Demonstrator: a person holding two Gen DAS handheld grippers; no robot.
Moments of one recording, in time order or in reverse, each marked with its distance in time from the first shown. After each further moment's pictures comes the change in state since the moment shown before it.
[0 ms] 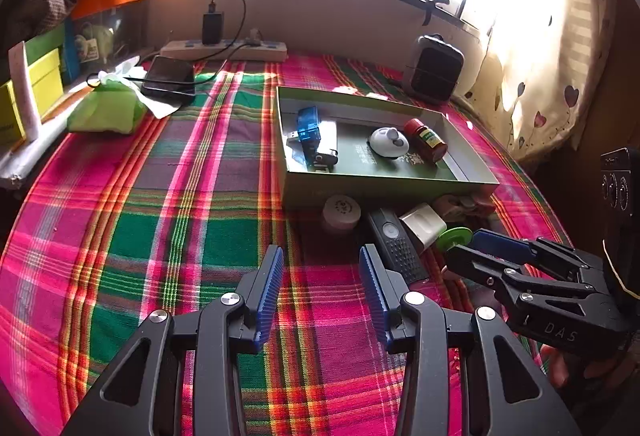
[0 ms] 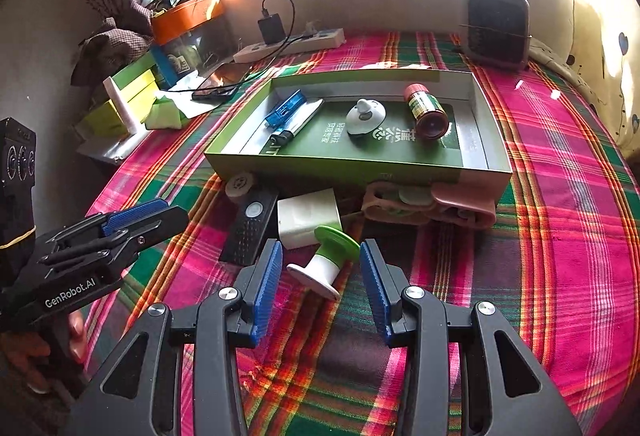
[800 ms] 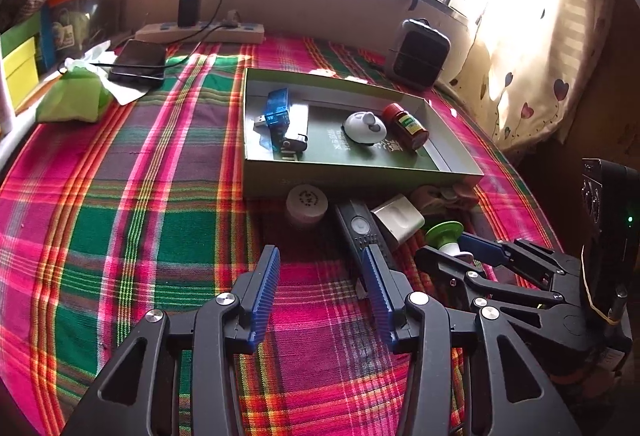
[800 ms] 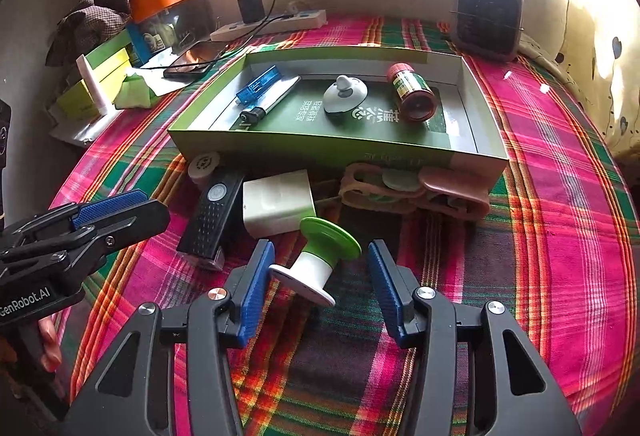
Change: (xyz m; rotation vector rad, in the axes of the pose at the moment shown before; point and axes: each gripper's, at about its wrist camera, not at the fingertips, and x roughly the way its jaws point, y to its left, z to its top) left arm 0.019 -0.014 0.004 -0.003 0.066 -0.073; right arm 0.017 -0.004 -0.005 -0.015 0.048 -0.095
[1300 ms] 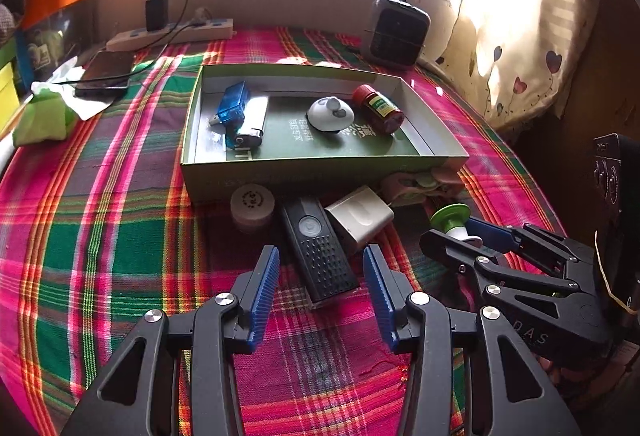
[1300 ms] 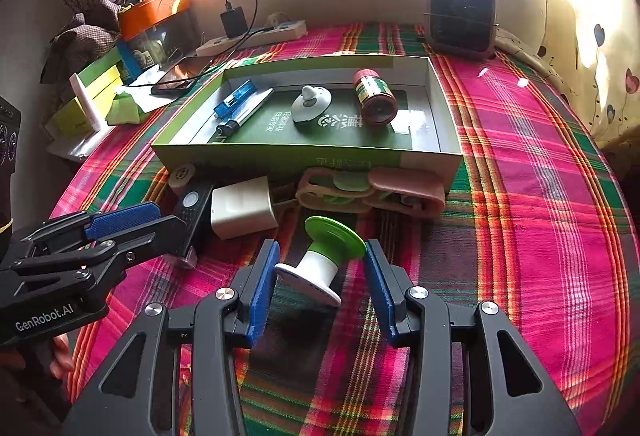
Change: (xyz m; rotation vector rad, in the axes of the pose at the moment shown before) left arm 0.017 -0.034 0.002 0.080 0.042 0.014; right arm -0.012 -0.026 -0.003 0.048 -0.032 -0.011
